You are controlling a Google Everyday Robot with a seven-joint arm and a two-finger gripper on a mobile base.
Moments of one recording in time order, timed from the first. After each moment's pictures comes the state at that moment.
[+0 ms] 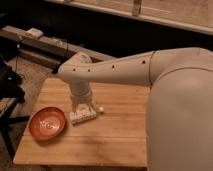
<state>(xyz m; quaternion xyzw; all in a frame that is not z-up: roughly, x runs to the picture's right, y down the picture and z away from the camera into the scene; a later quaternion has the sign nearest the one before) -0.104 0.104 0.703 -0.26 0.23 0.64 0.68</state>
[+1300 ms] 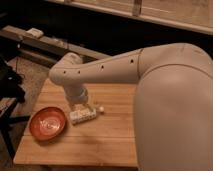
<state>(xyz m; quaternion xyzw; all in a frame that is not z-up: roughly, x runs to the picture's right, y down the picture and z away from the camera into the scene) -0.110 0.102 0.704 -0.19 0.28 0.70 0.63</state>
